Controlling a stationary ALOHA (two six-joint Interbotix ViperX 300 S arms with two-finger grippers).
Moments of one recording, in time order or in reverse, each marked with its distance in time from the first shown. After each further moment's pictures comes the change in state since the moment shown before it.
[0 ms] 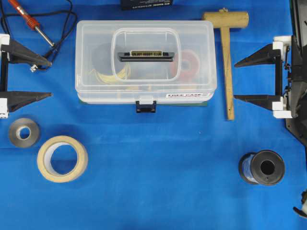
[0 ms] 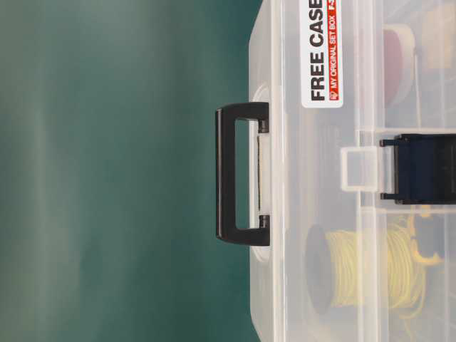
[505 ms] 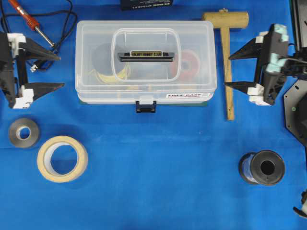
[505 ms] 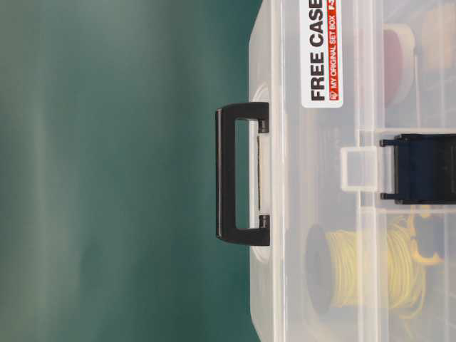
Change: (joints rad) left arm 0.146 0.304 0.043 0.000 -0.137 0.000; right arm -0.175 0.265 0.012 -0.005 -0.015 -0.003
